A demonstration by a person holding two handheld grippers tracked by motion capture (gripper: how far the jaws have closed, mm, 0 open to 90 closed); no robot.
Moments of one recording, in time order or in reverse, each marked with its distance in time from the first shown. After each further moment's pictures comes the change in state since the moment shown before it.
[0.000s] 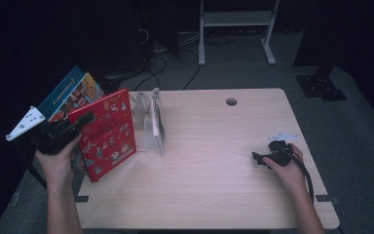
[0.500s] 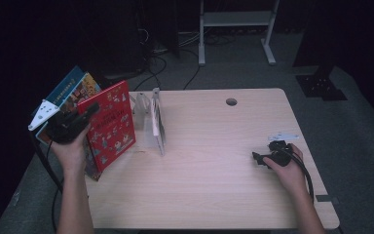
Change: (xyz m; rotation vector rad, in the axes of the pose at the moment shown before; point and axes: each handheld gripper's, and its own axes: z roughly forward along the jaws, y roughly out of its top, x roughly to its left) left arm 0.010 -0.007 0.035 -0.020 0.126 0.004; right arm 0.000 0.000 0.000 0.000 0.000 0.000
